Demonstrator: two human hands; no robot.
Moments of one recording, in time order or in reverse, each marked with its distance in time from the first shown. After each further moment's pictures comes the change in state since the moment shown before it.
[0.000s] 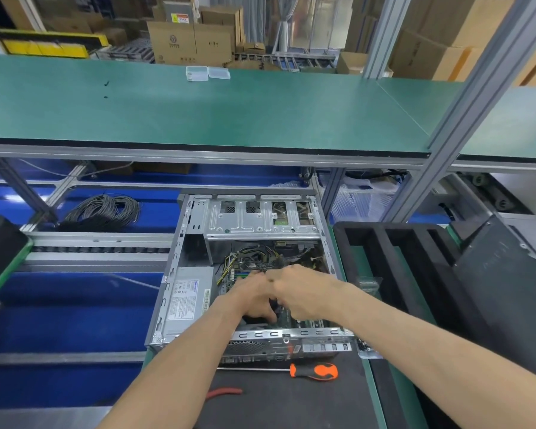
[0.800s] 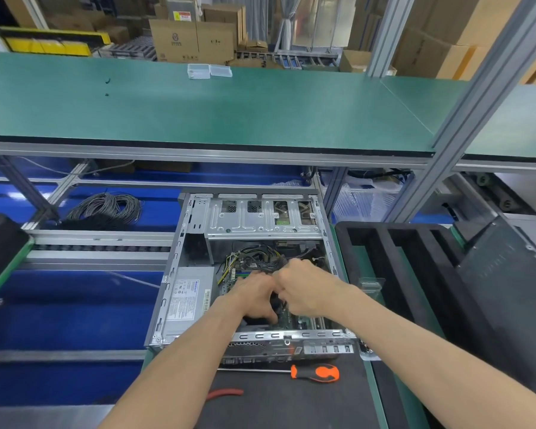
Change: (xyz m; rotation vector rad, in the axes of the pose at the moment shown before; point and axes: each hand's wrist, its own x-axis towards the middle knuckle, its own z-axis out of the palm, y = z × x) left_hand 0.003 -0.003 0.001 -0.029 0.023 -0.007; right_hand 0.003 0.004 -0.001 0.151 -0.009 0.218
